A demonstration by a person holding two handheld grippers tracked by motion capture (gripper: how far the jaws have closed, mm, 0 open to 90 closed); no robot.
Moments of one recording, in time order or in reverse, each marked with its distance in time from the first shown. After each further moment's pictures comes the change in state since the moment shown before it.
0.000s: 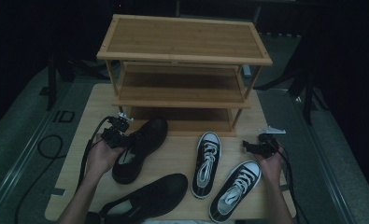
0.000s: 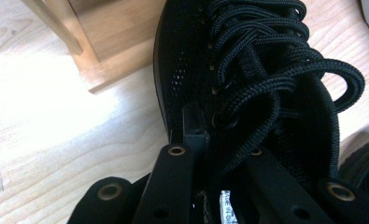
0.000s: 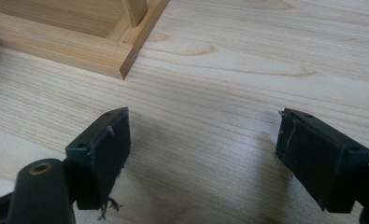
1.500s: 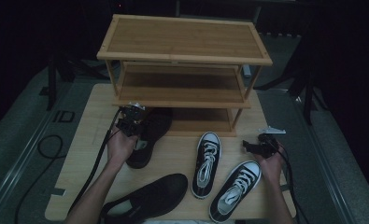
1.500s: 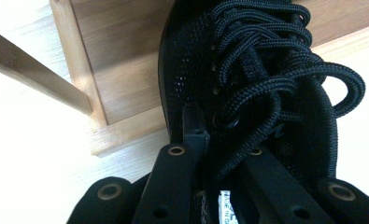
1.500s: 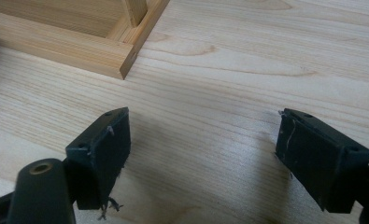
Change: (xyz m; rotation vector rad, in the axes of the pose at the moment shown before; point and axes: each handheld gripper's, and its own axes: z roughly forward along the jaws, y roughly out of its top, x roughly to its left) left arm -0.010 0.042 0.035 -0.074 0.125 -0.074; right arm 0.000 0.000 0.000 -0.001 0.000 0.000
